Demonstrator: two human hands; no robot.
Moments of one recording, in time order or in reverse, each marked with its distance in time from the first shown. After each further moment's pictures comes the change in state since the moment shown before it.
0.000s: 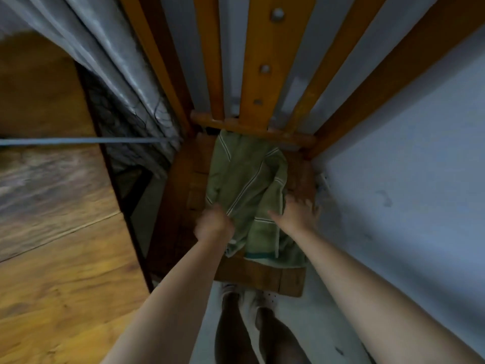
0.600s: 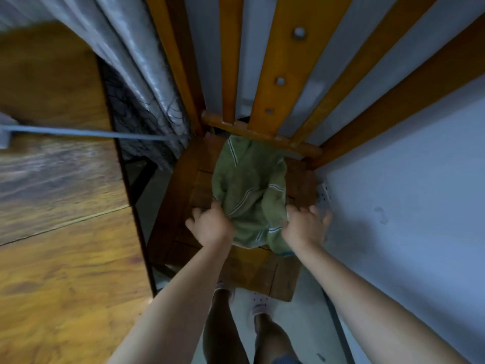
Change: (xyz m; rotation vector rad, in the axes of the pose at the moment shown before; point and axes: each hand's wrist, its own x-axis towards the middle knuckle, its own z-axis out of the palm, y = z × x) left_hand -0.020 0.004 -0.001 -0.089 0.275 -0.092; right_hand -0.029 -0.002 -0.023 -0.271 0.155 -0.088
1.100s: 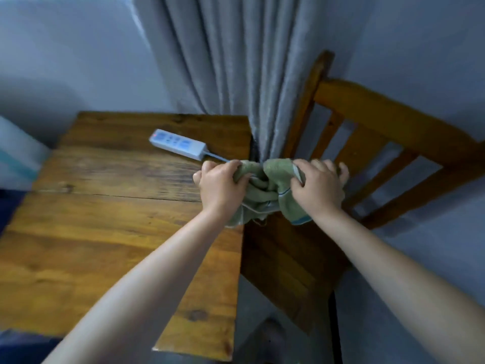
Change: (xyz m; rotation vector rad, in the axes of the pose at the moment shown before) left_hand -0.167 -0.097 -0.238 -0.412 0.691 0.199; right_hand -0.158 -0.111 -0.204 0.252 0.633 -0.630
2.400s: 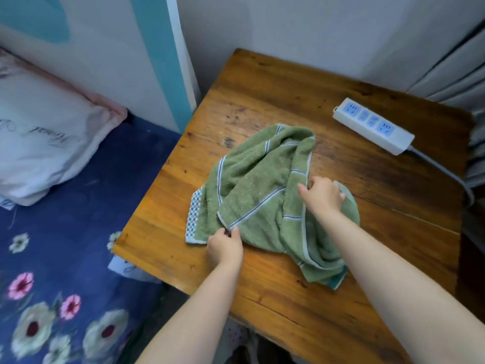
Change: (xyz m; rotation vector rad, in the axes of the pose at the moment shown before) left_hand -0.055 -0.431 -0.065 -0.259 -0.109 -1.151; right_hand -0.025 -0.348 0.289 -0.092 -0.528 0.140
